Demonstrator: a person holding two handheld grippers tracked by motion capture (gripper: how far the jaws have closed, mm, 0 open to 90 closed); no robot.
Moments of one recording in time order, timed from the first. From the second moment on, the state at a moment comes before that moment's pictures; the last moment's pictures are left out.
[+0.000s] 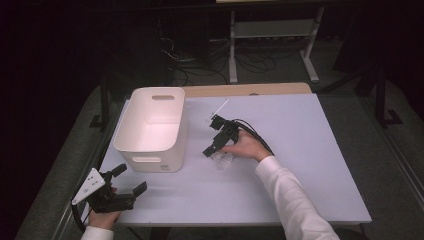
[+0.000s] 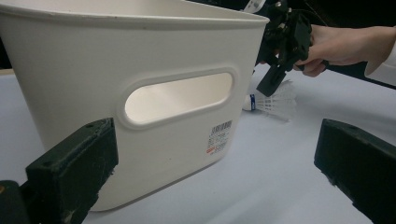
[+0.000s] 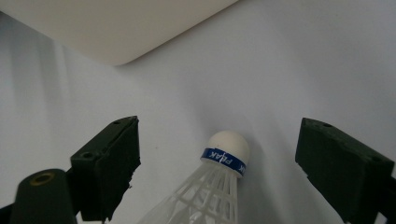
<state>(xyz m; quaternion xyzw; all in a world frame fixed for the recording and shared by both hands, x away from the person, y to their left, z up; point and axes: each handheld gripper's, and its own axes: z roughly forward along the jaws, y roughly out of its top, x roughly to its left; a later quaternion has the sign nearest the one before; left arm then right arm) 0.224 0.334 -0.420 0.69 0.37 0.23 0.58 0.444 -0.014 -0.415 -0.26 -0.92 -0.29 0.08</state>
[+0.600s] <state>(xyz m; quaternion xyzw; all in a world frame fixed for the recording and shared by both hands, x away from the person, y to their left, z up) 0.223 0.334 -0.420 0.69 0.37 0.23 0.58 0.450 -0.013 -0.424 -0.31 -0.91 -0.24 0.11</state>
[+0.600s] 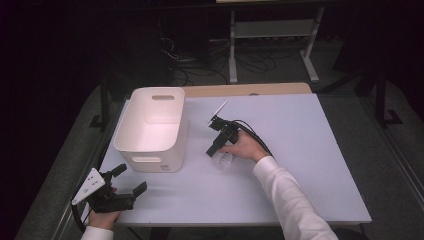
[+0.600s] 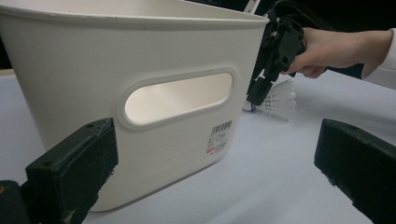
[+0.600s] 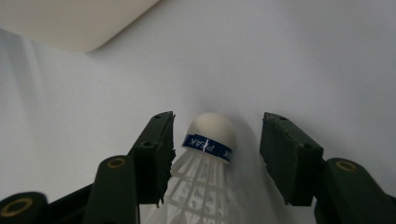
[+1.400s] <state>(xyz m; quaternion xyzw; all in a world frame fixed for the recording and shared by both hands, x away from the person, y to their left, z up) 0.223 0.335 -0.419 0.69 0.37 0.23 0.58 0.446 -0.016 -0.422 -0.30 -0.91 -0.27 0.11</state>
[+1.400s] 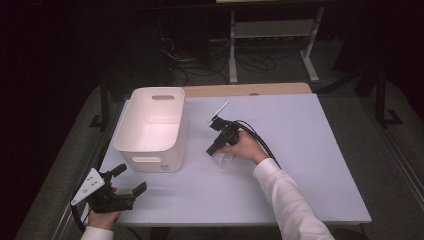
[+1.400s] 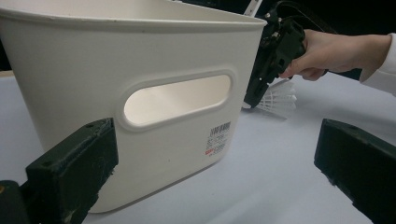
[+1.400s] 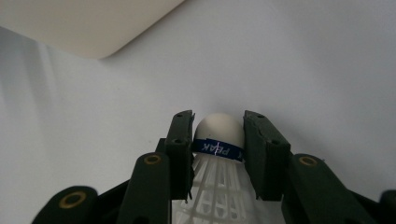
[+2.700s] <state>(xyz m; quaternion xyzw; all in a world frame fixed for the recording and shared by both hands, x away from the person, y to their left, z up) 0.226 0.334 -0.419 0.69 0.37 0.22 0.59 0.440 -0.042 -0.373 -0.30 -0.87 -0.38 0.09</state>
